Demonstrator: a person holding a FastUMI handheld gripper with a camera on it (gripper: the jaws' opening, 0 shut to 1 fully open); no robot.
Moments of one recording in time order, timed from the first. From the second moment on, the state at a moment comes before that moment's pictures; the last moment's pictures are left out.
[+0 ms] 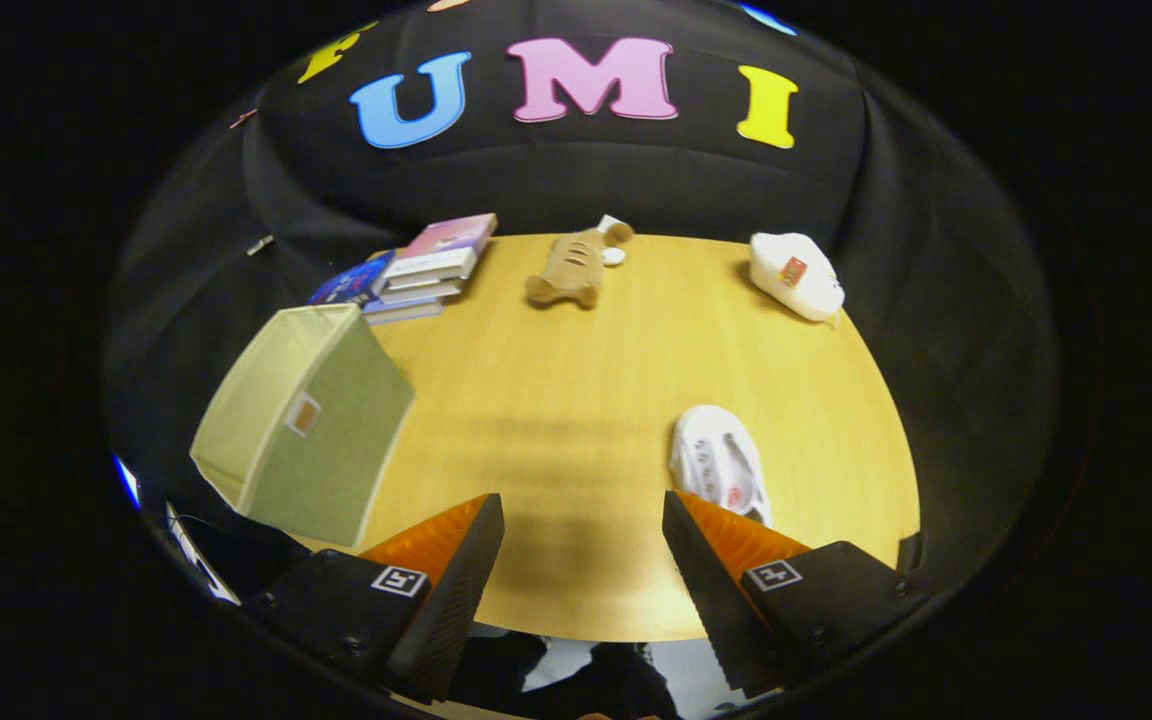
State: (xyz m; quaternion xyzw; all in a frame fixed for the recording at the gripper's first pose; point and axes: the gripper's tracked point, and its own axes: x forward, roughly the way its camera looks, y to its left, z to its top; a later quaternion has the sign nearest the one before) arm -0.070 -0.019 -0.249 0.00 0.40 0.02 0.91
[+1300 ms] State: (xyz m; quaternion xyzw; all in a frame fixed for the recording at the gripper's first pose) arm -0.045 -0.150 -0.377 0.09 0.49 0.00 0.87
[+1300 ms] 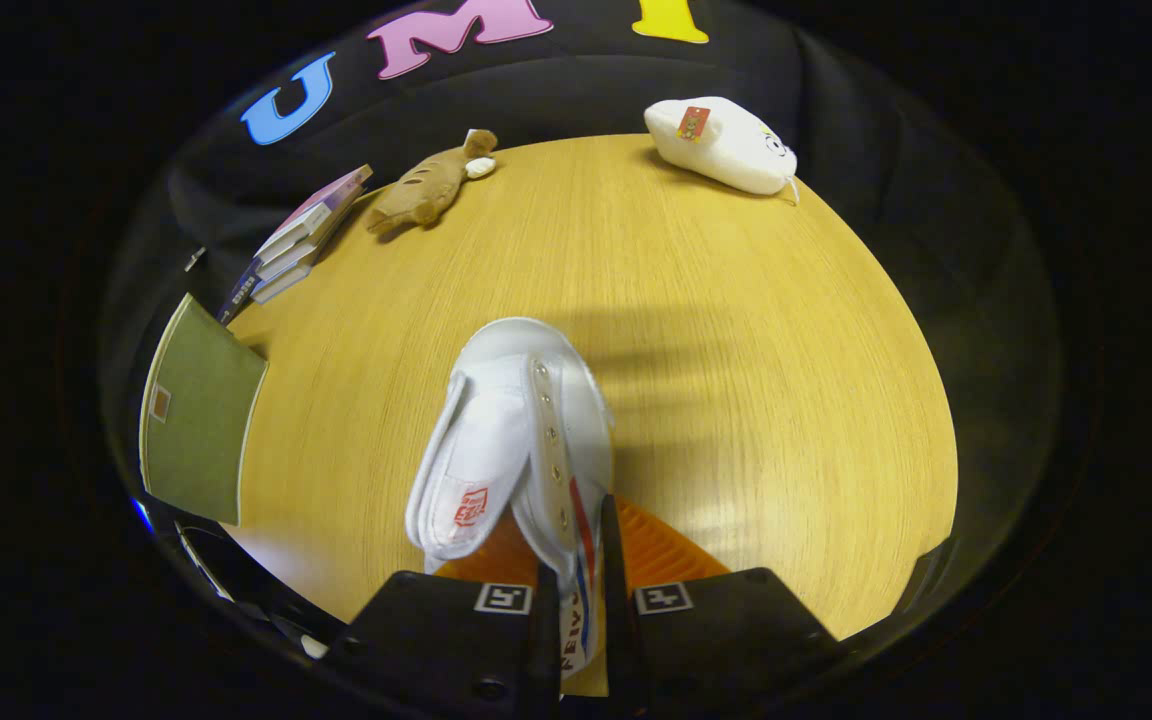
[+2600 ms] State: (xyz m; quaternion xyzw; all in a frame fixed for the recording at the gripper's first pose) arm -0.021 0.211 -0.149 0.22 0.39 0.05 0.89
